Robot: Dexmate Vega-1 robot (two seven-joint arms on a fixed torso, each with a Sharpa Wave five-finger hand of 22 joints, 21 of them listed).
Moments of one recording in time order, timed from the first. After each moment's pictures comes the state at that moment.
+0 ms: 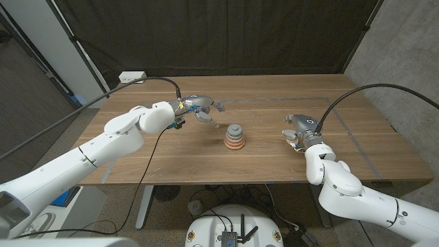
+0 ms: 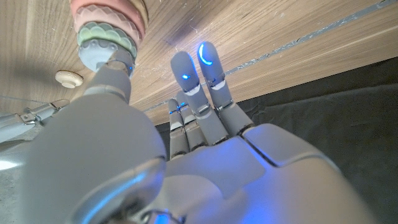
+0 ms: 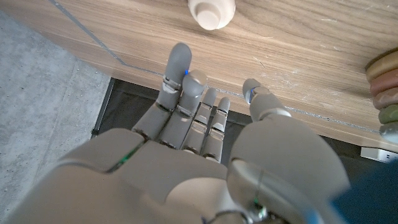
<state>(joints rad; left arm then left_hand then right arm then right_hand) 0.81 0.95 0.54 -2.07 0.42 0.17 -0.26 0.90 -0.07 0.32 -0.15 0.31 0.43 0.00 0.21 0.24 0.48 -0.13 0.21 0.47 1.04 -0.17 1.35 0.52 0.71 -0.07 1.50 0.19 -1.00 -0.99 -0.81 -2.33 -0.57 -1.11 -0.20 0.83 0.03 0.50 -0.16 0.43 0.54 -0.14 0.26 0.32 0.58 -0.15 0.20 0.65 0.99 -0.15 1.29 1.20 0.84 -0.10 1.51 0.18</state>
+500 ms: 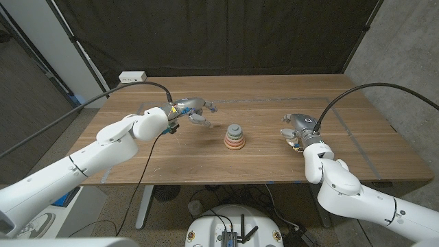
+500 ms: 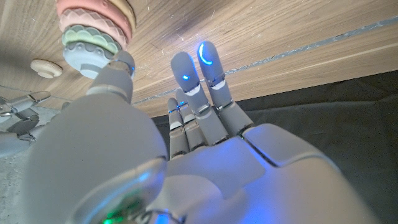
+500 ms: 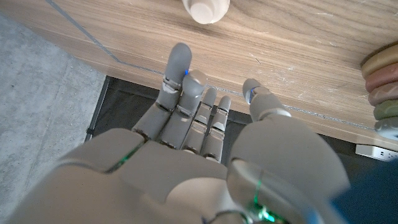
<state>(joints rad) 0.93 1.00 0.47 -2.12 0.36 0.26 -0.15 0.91 -0.06 0.33 -0.16 0.31 0.45 0.00 0.21 0.24 0.50 -0.13 0.22 0.46 1.05 -0.18 1.36 0.51 0.72 -0.07 1.50 0.19 -0.99 -0.98 -0.81 -2.32 -0.59 -1.09 -0.18 0.83 0.03 0.50 -0.16 0.43 0.56 -0.13 0.26 0.32 0.58 -0.15 0.20 0.65 0.99 -0.15 1.29 1.20 0.84 -0.10 1.51 0.18</state>
